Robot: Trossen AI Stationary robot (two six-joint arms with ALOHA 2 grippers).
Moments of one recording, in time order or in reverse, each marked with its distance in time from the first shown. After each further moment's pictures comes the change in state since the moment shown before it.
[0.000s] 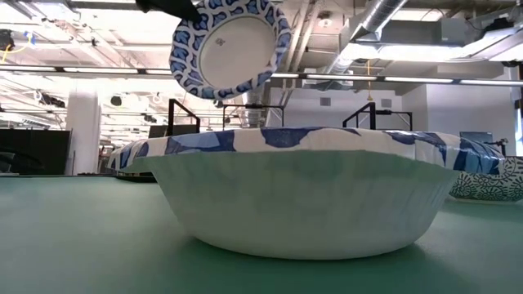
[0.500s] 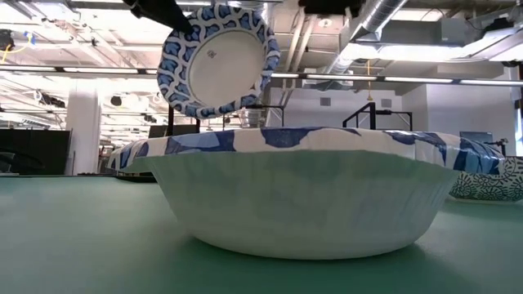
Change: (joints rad) left arm -0.035 0.000 -0.043 -0.043 -0.038 -0.027; right arm -0.054 0.133 0.000 0.084 0.000 0.026
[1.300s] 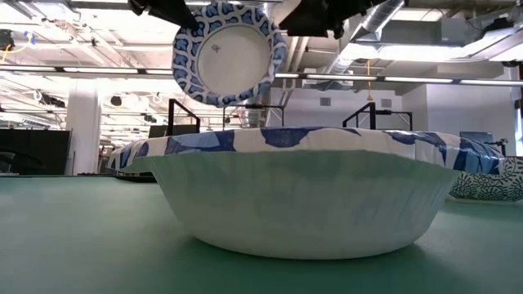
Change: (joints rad) left arm 0.049 -0.003 0.000 0.090 -0.113 0.009; right arm -0.084 0.139 0.000 0.160 -0.036 0.053
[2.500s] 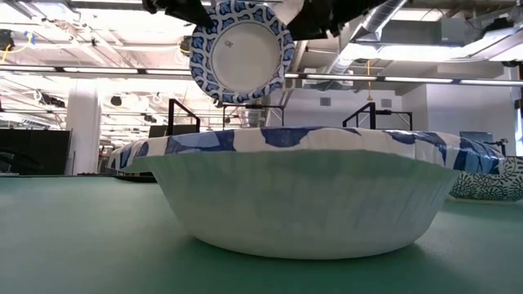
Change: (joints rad) left arm 0.078 0.043 0.000 0.204 -0.024 0.162; right arm 0.043 0.014 -0.002 -0.070 0.042 -0.124
